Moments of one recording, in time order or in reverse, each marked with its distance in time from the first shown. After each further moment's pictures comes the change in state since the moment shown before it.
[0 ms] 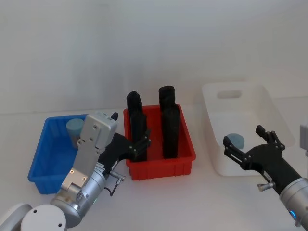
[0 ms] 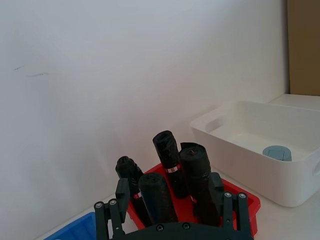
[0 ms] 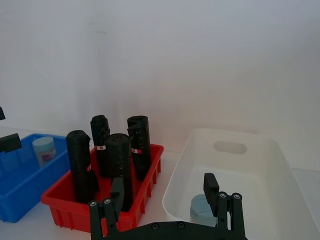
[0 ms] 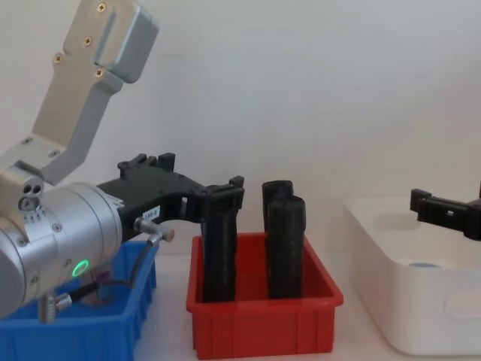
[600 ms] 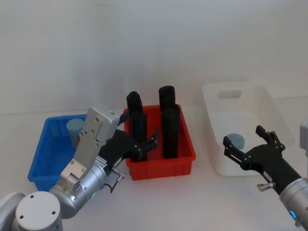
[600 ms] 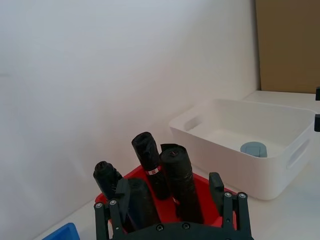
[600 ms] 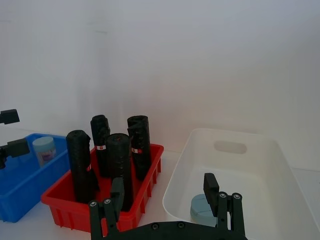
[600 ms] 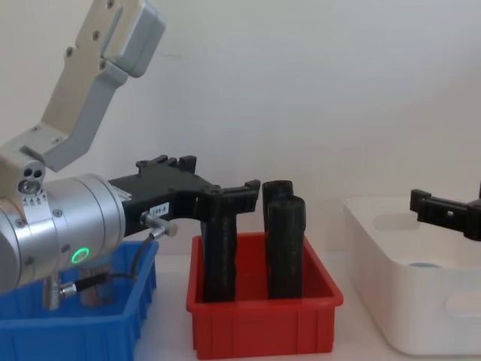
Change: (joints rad) left arm -0.046 -0.001 -0.023 0.038 -0.027 0.029 -0.164; right arm 0.000 0.000 0.000 0.000 0.001 0.001 0.000
